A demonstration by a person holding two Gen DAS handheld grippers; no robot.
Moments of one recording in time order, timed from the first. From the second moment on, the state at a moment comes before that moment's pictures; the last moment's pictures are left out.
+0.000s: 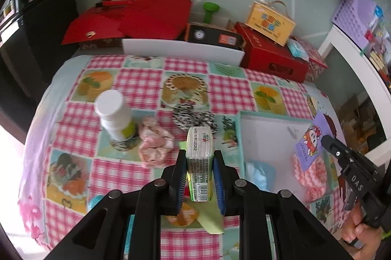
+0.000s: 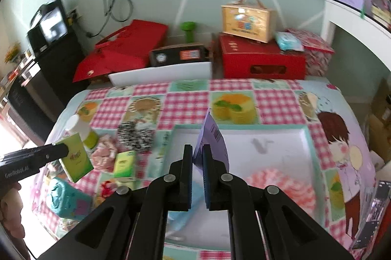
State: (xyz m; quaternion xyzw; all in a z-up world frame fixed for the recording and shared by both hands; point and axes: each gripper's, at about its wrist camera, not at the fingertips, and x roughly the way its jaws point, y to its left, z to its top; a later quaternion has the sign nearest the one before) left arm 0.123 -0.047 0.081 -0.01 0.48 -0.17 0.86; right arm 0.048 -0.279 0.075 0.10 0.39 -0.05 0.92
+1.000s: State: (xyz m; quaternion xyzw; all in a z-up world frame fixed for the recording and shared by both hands) left arm 0.134 -0.194 0.009 0.07 0.51 -0.24 0.83; right arm 0.055 -0.401 0.024 0.13 0.42 -0.19 0.87
